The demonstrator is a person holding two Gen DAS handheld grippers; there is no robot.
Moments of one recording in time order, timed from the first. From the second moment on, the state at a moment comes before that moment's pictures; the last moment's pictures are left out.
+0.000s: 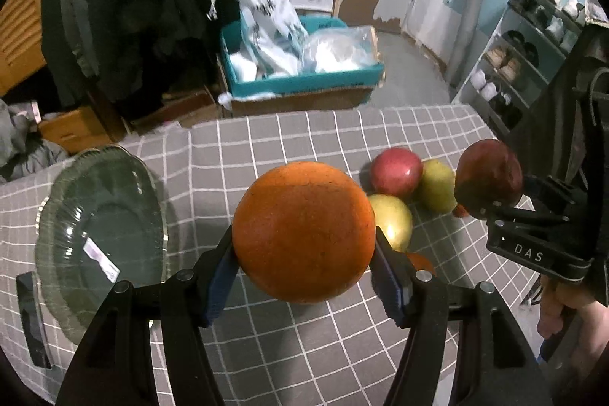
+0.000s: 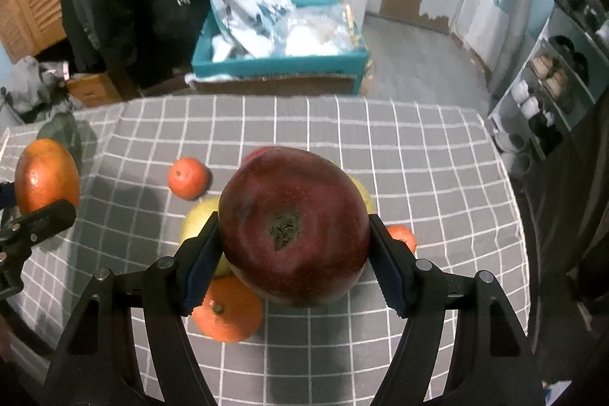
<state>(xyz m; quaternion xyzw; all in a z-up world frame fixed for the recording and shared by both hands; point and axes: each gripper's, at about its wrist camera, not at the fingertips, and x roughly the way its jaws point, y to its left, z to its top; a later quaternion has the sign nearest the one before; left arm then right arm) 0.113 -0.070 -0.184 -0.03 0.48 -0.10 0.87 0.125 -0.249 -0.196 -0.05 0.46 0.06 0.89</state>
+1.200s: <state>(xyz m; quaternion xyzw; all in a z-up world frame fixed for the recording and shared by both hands) 0.060 0.032 -0.096 -0.06 0.37 -0.02 0.93 0.099 -0.142 -0.094 -0.06 0.34 0.17 0.92</state>
